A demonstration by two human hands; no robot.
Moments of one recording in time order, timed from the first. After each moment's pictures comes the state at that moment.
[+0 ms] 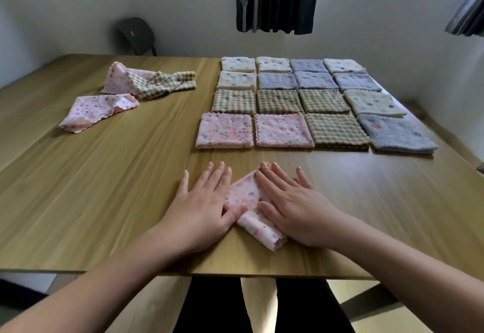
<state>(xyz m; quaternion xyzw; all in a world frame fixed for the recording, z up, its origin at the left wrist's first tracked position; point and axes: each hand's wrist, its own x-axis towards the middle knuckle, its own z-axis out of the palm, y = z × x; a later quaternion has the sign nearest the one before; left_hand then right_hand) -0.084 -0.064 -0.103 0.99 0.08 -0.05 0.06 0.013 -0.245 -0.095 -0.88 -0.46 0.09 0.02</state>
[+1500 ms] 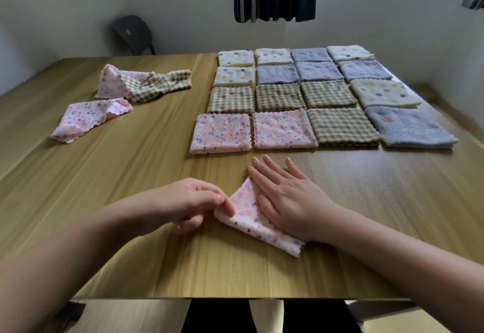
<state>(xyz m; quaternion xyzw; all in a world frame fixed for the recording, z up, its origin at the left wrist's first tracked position) -0.064 -0.027 -0.062 0.80 0.11 -0.23 0.55 0.043 -0.228 -0.107 -0.86 -0.50 0.04 0.06</state>
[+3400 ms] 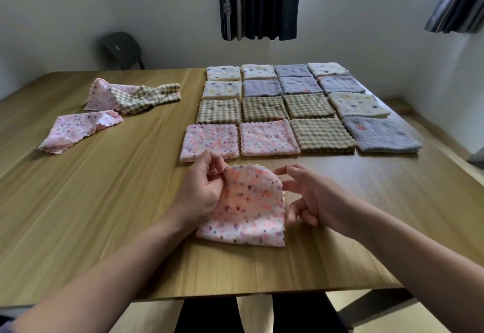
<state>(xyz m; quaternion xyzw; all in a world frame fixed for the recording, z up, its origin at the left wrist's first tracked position) -0.033 -0.070 -0.095 0.80 0.04 0.23 0.55 0.043 -0.280 -0.077 -0.66 -0.19 0.37 0.62</state>
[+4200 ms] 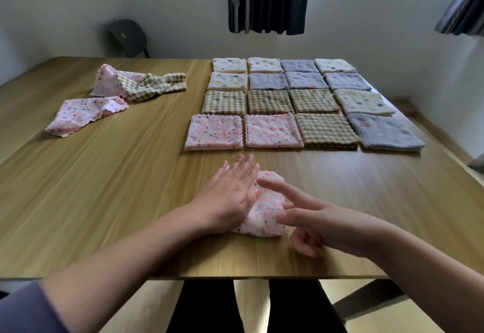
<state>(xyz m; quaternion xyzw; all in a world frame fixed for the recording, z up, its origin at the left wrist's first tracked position) -0.034 -0.091 -0.104 0.99 -0.03 -0.06 0.10 0.000 -0.292 -0.061 -0.65 -0.28 0.48 0.51</state>
